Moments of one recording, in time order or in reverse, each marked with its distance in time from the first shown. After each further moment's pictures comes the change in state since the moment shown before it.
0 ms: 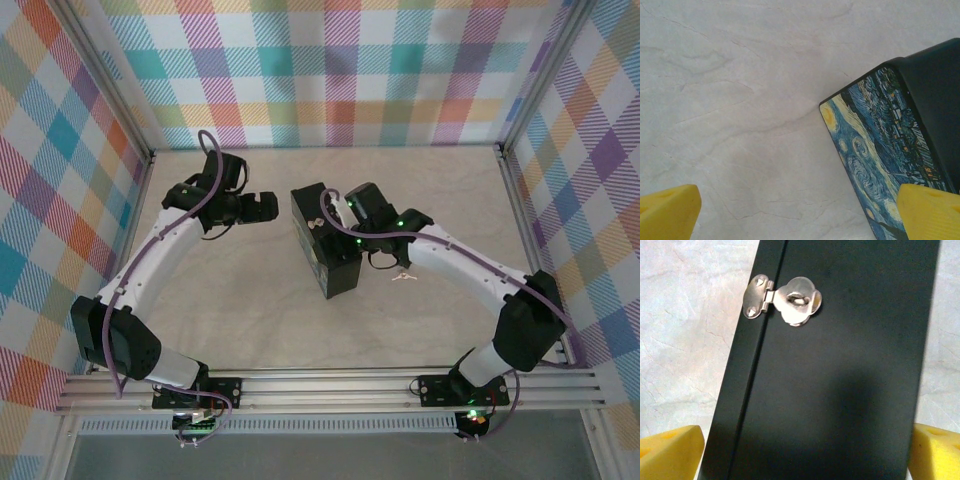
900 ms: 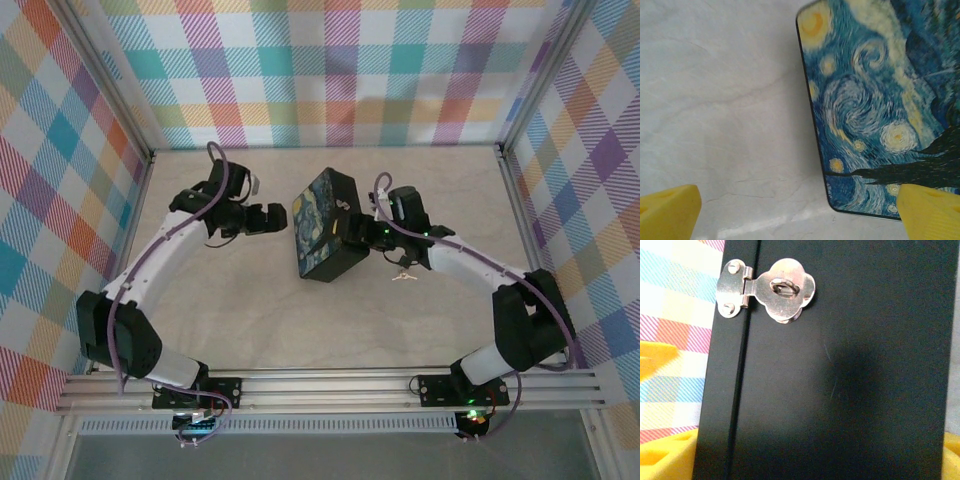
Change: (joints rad) left arm -0.009 0.034 -0.091 0.043 0.183 -0.026; right arm -0.269 -0.023 -0.361 0.611 -0.410 0.515
